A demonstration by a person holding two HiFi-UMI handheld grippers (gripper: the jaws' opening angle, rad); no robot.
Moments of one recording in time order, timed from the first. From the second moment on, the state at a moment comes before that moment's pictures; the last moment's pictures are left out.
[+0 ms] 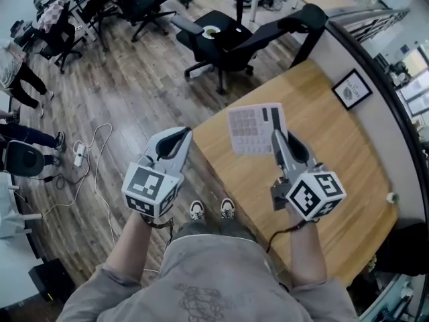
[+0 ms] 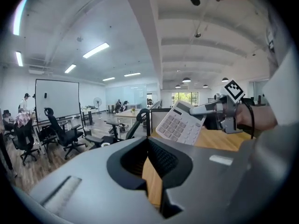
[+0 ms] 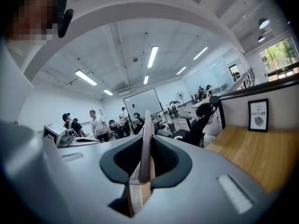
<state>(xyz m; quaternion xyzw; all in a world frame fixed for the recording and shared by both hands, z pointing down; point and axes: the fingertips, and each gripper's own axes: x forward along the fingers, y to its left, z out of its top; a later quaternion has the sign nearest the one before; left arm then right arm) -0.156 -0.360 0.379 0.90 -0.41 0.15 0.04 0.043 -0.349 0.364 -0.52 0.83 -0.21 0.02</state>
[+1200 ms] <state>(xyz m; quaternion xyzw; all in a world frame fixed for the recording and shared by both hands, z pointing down) -0.205 -0.309 0.274 0.90 -0.42 0.10 -0.04 -0.007 -0.262 0.265 -0.51 0.84 -0.16 0.07</state>
